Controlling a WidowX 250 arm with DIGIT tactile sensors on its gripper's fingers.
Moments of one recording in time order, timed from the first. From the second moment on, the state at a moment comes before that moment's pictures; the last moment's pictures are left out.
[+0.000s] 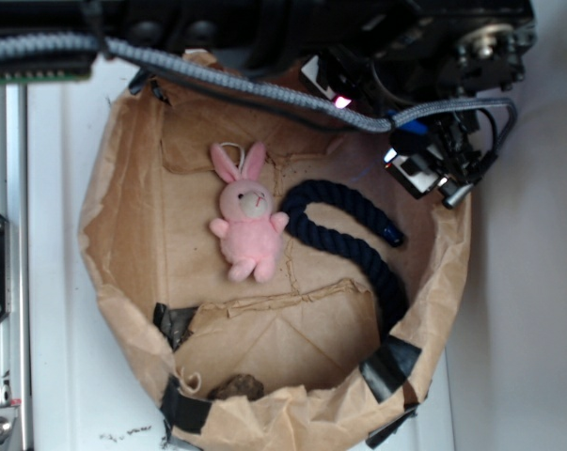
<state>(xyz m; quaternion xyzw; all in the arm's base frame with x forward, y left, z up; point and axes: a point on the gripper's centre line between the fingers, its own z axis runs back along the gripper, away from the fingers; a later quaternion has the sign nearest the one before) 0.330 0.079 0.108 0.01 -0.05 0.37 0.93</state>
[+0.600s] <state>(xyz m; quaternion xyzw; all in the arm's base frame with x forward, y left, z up) 0.330 0.085 0.108 -0.01 -0.06 0.38 0.92</state>
